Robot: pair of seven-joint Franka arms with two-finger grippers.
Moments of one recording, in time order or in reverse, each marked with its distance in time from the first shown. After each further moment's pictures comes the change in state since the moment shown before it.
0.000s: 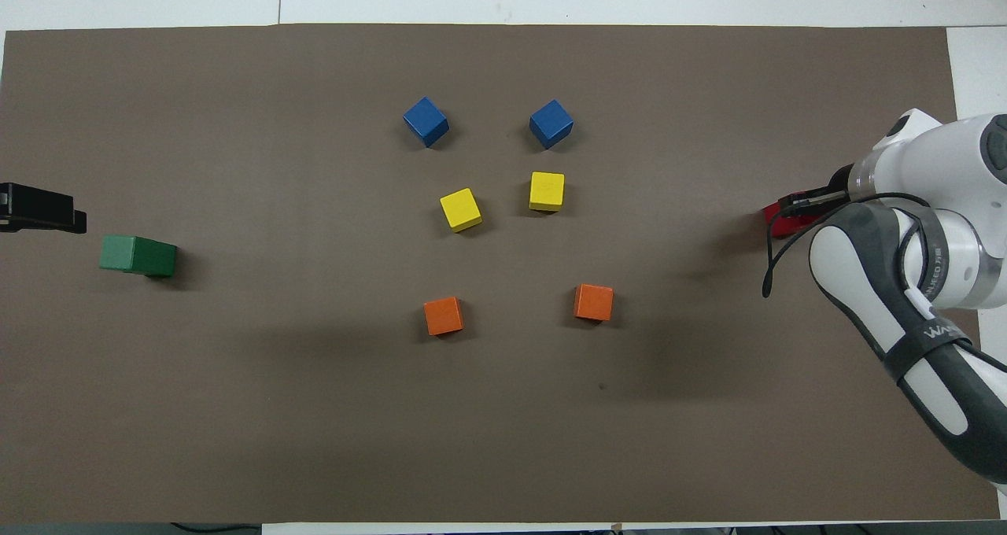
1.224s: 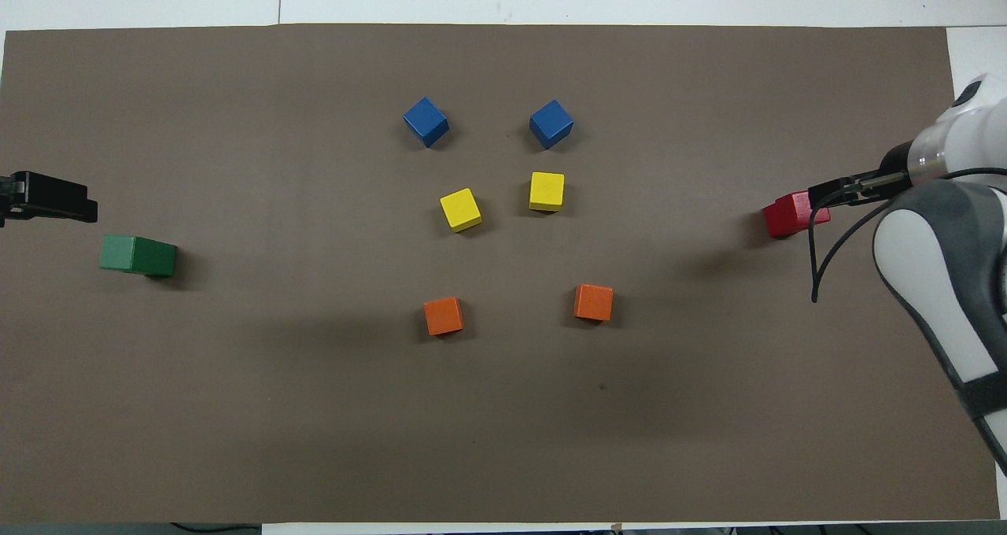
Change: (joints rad) left arm -0.035 0.028 0.005 0.041 0.025 -0.003 0.000; right arm 0.004 -0.139 0.006 0.135 0.001 -0.289 0.001
